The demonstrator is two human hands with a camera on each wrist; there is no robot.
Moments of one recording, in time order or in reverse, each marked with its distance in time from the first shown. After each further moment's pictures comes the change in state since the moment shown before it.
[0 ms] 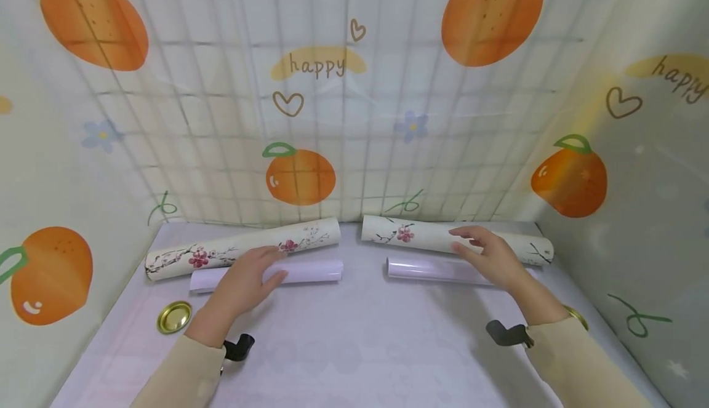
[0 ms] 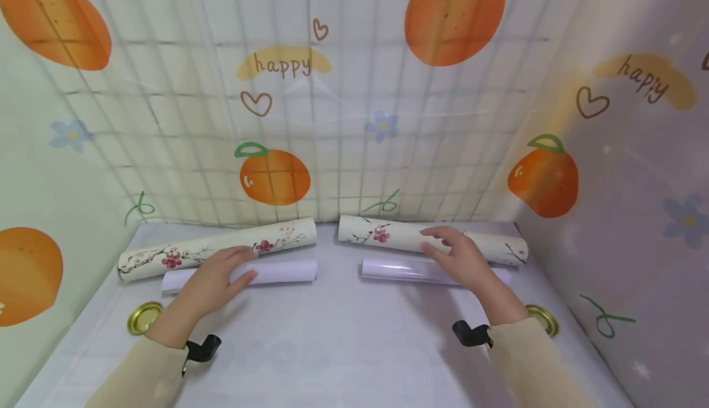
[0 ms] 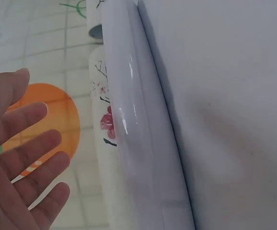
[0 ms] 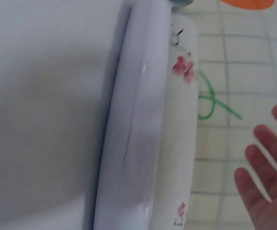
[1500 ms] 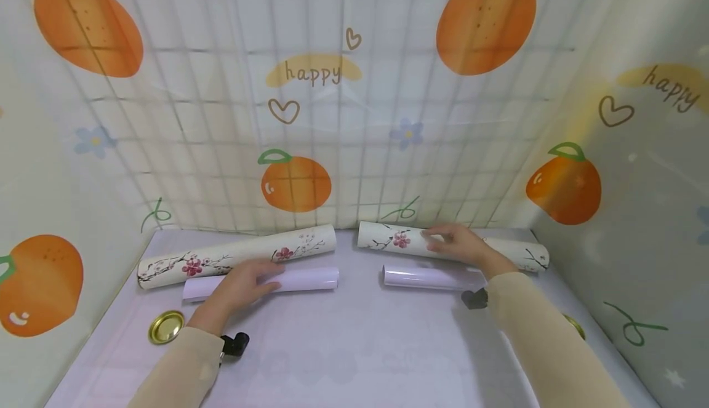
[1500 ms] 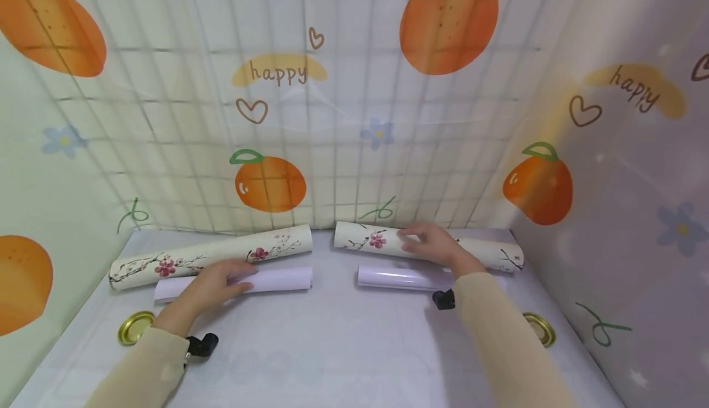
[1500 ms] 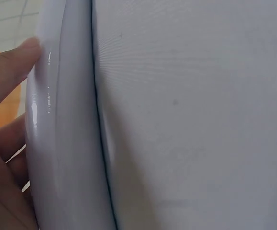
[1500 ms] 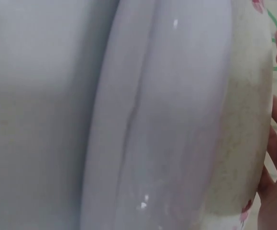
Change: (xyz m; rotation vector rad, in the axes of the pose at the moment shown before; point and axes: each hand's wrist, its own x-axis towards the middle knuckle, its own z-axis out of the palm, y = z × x) left_hand 0.017 -0.048 0.036 -0.198 -0.105 0.003; right_hand 0.077 0.064 0.026 -0.019 -0.245 -0.044
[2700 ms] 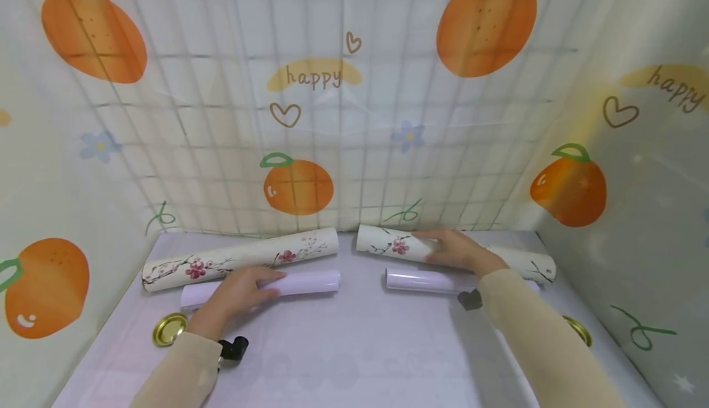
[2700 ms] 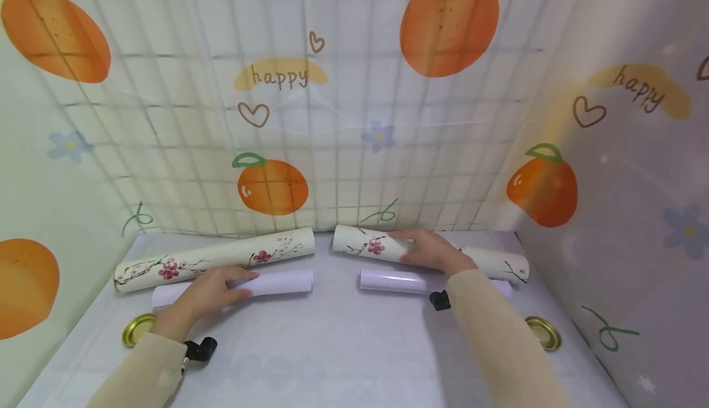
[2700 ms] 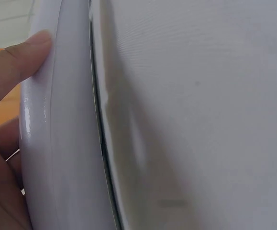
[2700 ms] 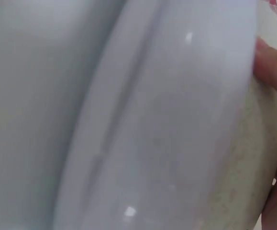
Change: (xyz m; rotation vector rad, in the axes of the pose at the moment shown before) left_hand -0.006 0.007 -0.007 0.044 -0.041 -0.114; right_hand 0.017 -0.001 0.013 -0.142 -0.108 0.038
